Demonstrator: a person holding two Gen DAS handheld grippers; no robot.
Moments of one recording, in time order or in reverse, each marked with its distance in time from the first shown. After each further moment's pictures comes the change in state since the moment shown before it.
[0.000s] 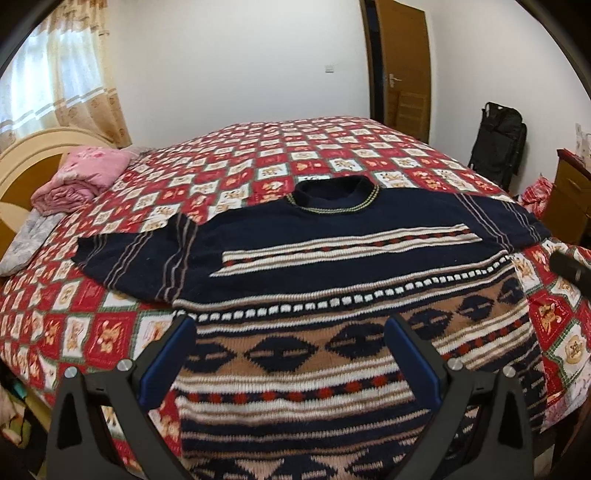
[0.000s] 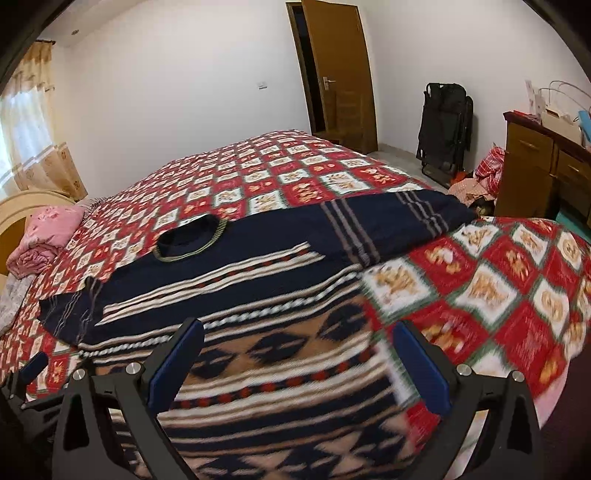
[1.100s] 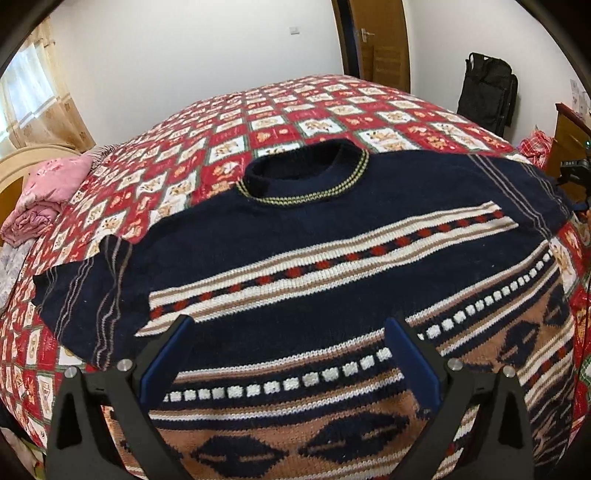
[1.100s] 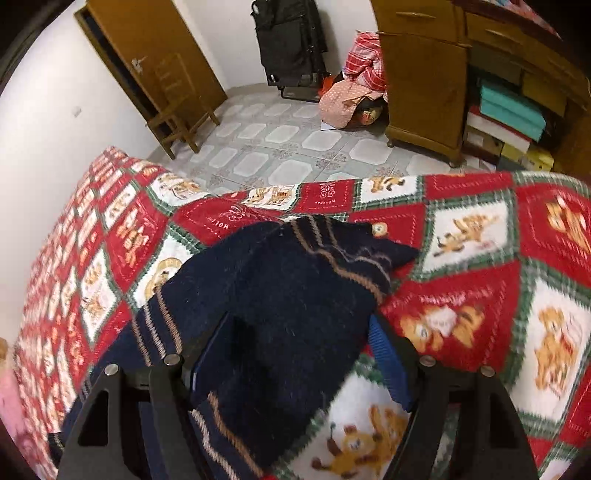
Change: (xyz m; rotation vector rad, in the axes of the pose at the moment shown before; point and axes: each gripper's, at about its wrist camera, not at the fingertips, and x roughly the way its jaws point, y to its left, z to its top) left arm 0.105 -0.040 0.042 0.134 0.159 -0.012; right arm 0.250 -0.291 0.153 0.510 0.237 -0.314
